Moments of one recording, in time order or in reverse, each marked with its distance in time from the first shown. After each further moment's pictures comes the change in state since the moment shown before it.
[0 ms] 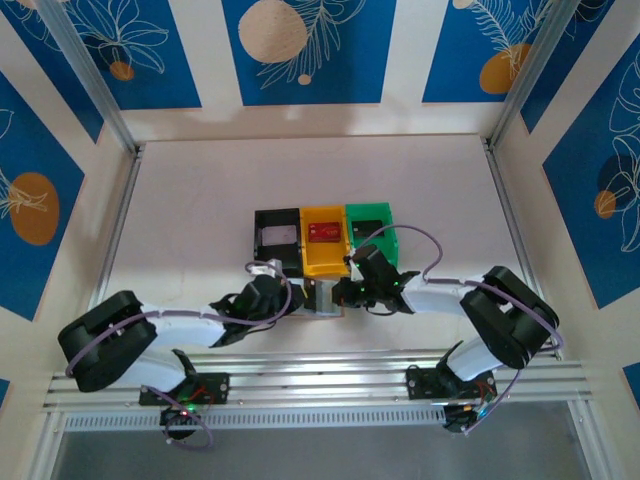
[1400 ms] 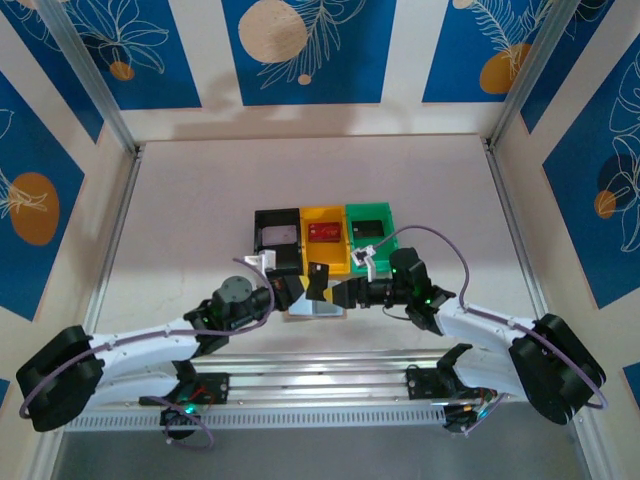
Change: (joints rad) left arm -0.003 -0.296 -0.061 0.128 0.114 0.161; right arm -0.084 -0.346 -0.201 0.342 -0.393 -0.026
